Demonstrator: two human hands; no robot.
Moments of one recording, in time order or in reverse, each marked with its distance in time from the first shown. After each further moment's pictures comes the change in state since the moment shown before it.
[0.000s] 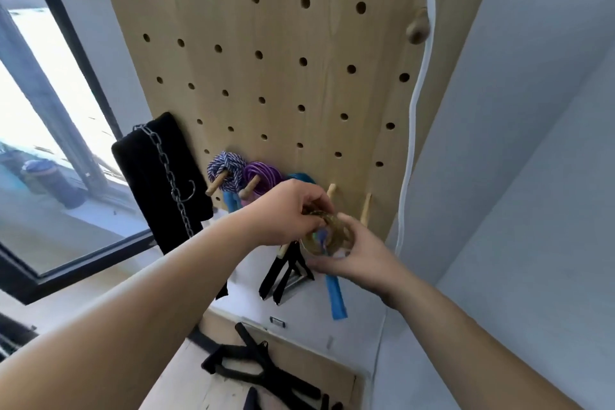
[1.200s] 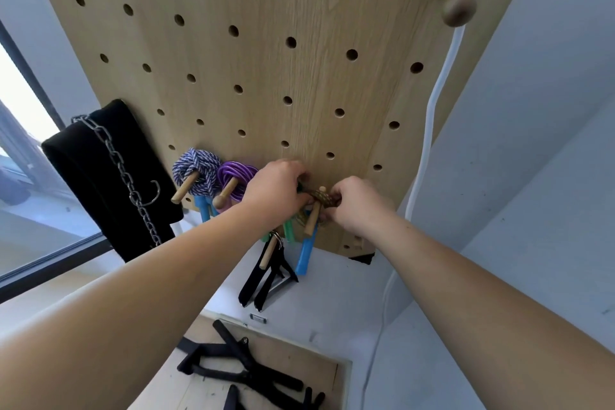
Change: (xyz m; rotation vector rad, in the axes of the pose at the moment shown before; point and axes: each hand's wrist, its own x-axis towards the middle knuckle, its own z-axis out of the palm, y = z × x) left_hand 0.100 -0.065 0.025 0.199 0.236 -0.061; right_hand 0.121 -0.021 -0.037 -0.858 0.263 0.091
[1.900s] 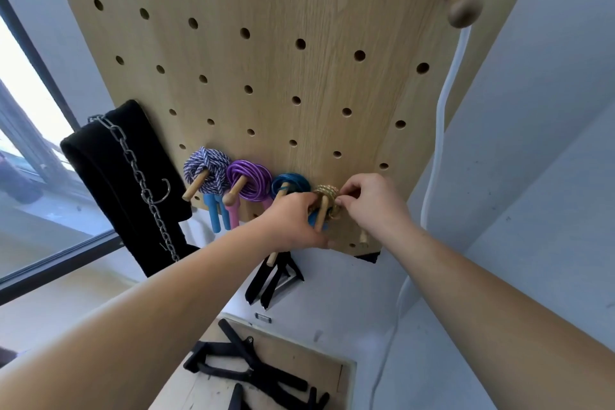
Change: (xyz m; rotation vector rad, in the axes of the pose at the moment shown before) left_hand -0.037 0.010 0.009 -0.175 -0.336 -0.084; right_hand -0.011 0.010 0.000 0.229 0.192 -0.003
